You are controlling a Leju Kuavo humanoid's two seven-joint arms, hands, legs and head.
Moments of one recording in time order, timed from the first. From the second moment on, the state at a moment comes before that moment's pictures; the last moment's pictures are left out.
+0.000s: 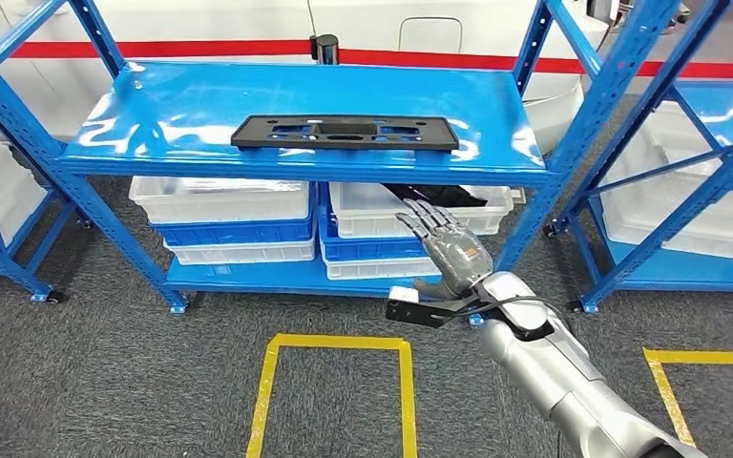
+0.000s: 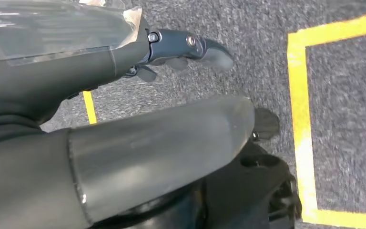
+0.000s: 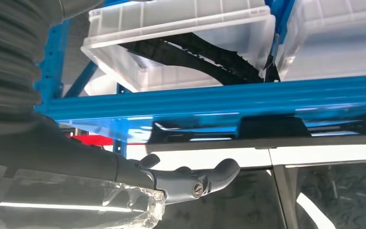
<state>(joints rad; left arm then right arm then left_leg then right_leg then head) -0.07 -0.16 0.64 -0.20 -0.55 0.34 -0.33 -0.66 -0.13 0.74 -0.94 1.00 -0.60 -0.32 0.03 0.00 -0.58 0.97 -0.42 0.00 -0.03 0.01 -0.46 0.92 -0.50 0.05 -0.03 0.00</state>
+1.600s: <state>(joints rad) -0.07 -0.15 0.64 -0.20 -0.58 0.32 -0.34 -0.66 -0.15 0.72 -0.94 1.03 -0.60 -0.29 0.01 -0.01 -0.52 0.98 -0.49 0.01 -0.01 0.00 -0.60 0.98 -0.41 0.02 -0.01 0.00</state>
